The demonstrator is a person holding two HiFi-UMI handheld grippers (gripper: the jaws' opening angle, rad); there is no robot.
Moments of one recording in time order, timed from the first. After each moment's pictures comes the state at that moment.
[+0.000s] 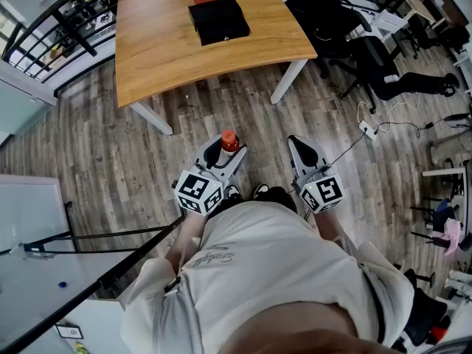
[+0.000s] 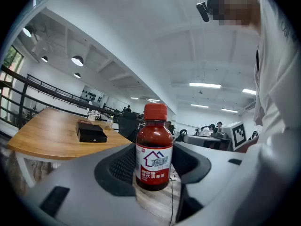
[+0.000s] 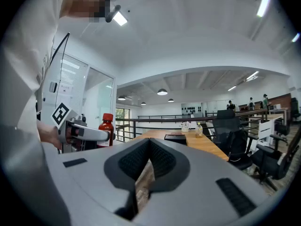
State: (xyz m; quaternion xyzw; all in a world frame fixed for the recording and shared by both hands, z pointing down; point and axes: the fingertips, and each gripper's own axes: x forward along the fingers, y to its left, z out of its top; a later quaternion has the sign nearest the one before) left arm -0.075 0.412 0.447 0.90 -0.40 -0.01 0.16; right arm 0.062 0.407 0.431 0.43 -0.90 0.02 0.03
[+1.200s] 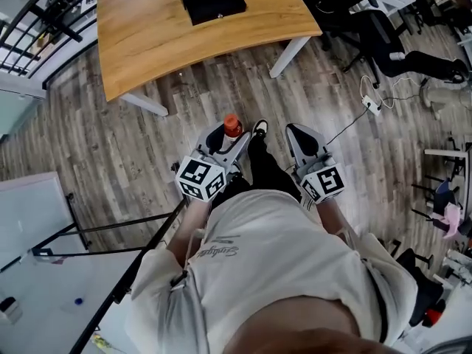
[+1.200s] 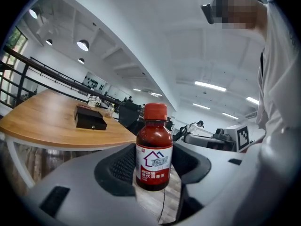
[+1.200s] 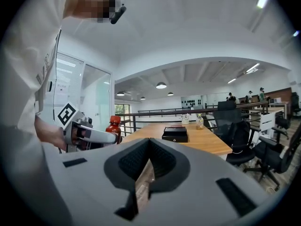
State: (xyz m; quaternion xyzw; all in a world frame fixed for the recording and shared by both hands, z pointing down) left arm -0.063 0.362 0.488 0.89 -0.39 0.00 0.23; right arm 0.058 0.369 0.461 0.42 -0.90 0.05 0.05
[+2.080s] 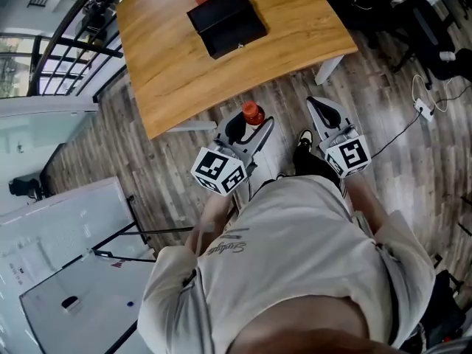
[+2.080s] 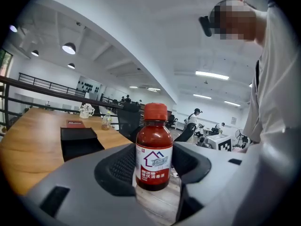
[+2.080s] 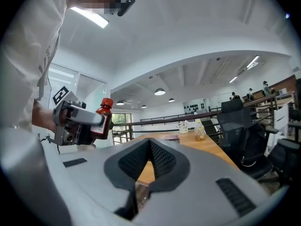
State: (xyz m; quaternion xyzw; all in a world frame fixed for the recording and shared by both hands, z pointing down) left arm -0.010 0.162 0.429 0.90 -0.39 0.06 0.18; right arm 0.100 0.139 0.464 0.40 -0.91 0.05 -0.01
